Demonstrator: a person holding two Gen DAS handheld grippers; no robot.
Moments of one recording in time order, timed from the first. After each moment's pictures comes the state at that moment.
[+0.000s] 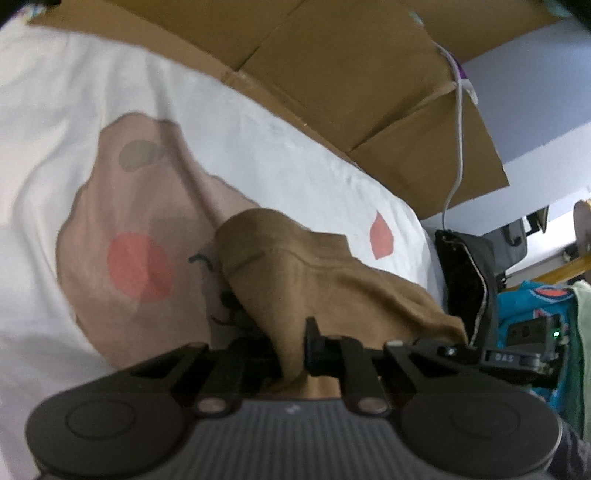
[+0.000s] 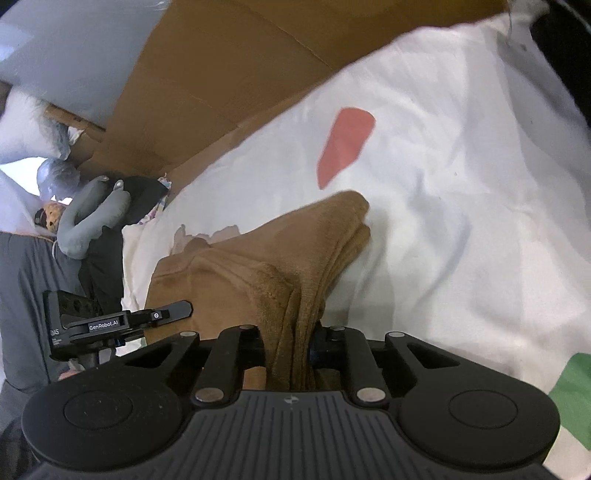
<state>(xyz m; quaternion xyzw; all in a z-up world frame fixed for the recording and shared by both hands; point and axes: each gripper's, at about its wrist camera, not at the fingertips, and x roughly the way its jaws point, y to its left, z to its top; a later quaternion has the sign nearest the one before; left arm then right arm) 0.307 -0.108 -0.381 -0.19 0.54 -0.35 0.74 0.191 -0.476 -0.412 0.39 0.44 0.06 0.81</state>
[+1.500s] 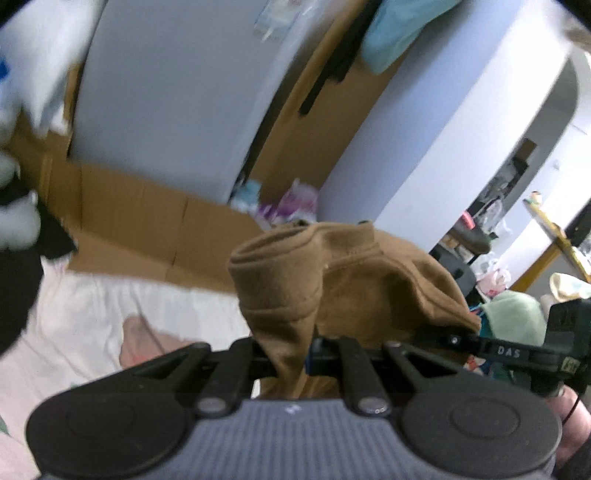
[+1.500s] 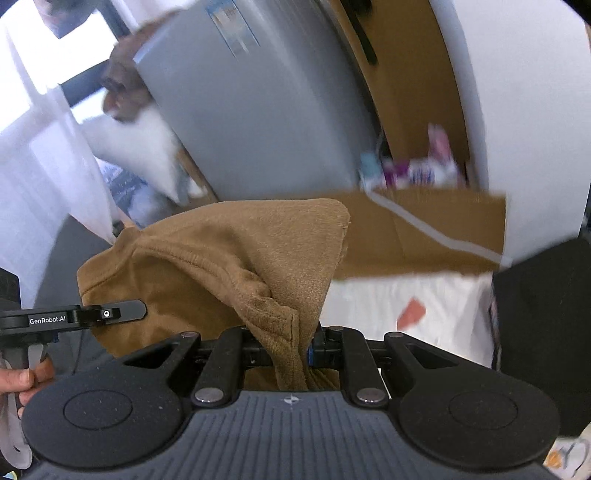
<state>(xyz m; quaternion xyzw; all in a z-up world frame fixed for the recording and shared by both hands) 0.135 -0.093 0.026 -0.10 0.38 -0.32 0.86 0.061 -0.401 -0.019 0.22 0.32 0.03 0.92</state>
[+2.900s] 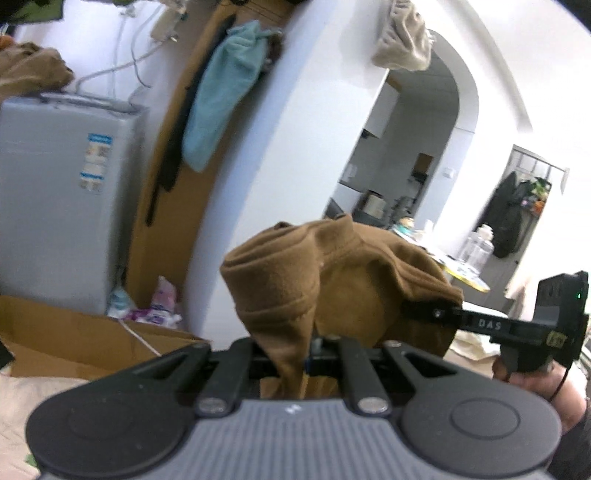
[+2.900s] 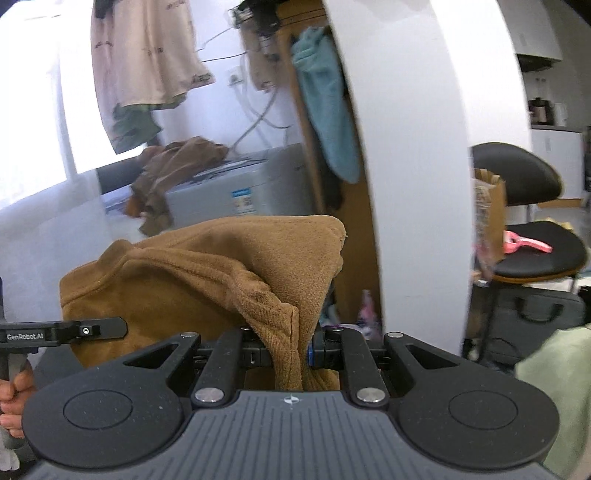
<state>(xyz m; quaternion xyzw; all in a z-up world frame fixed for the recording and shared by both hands) -0.009 -0.213 0.237 -0.09 0.26 -0.45 0.85 -0.156 -0.465 0.258 0.13 0.18 -0.05 0.97</state>
